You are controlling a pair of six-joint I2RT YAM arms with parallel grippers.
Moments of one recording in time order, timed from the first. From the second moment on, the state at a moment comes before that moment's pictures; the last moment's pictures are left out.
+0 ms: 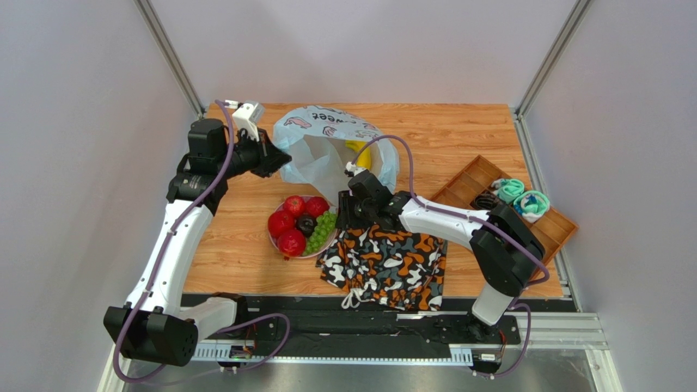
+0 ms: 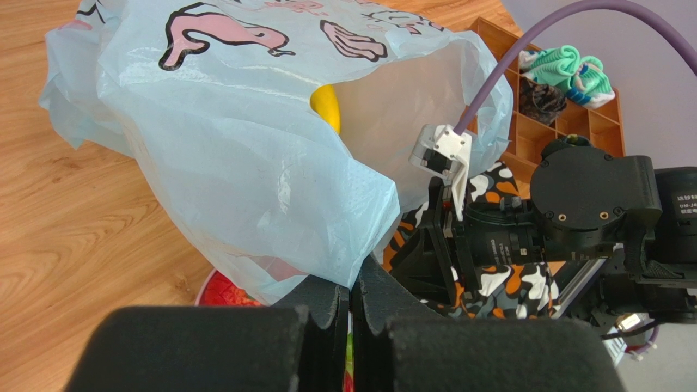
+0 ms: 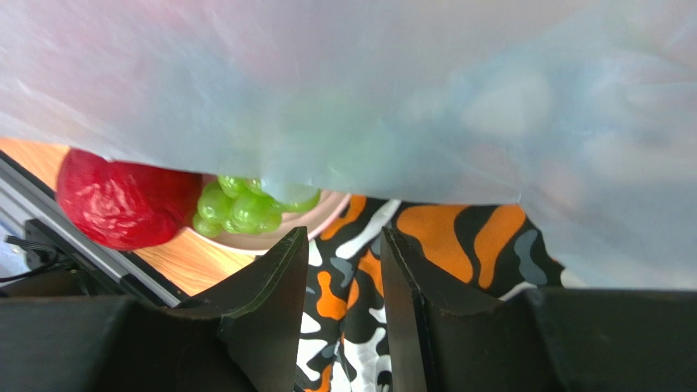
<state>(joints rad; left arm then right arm) -0.13 1.13 1.19 -0.46 0.60 -0.14 0.86 1.70 1.10 -0.21 -0.06 0.63</state>
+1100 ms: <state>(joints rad) -0.13 1.14 1.19 -0.48 0.60 -0.14 0.85 1.81 1.12 -0.08 -0.15 0.63</state>
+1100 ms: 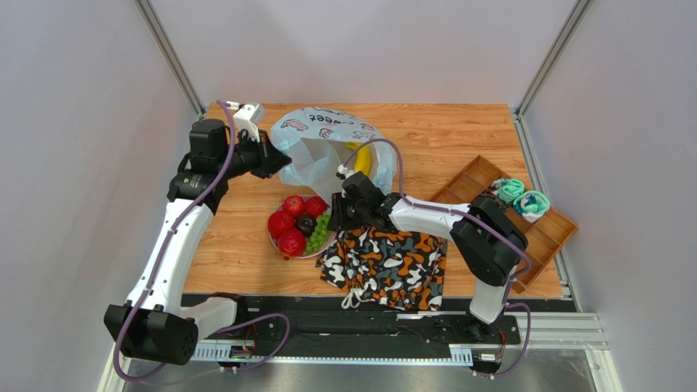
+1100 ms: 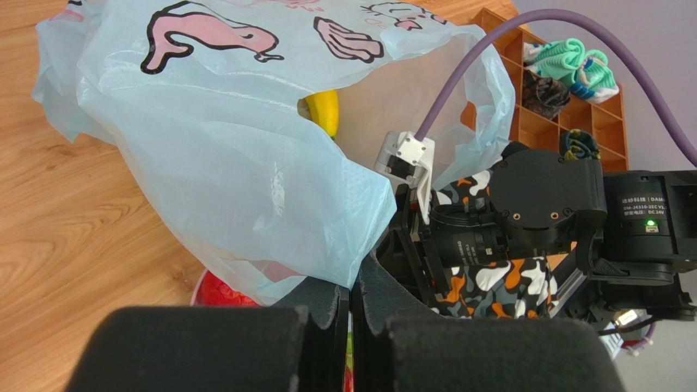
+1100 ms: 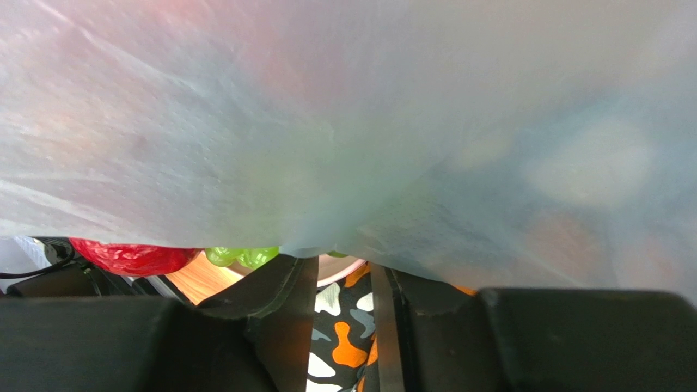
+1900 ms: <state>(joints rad) -0.13 1.14 1.19 -0.48 0.59 -0.14 0.86 1.77 1.12 -0.08 -0.14 0.58</state>
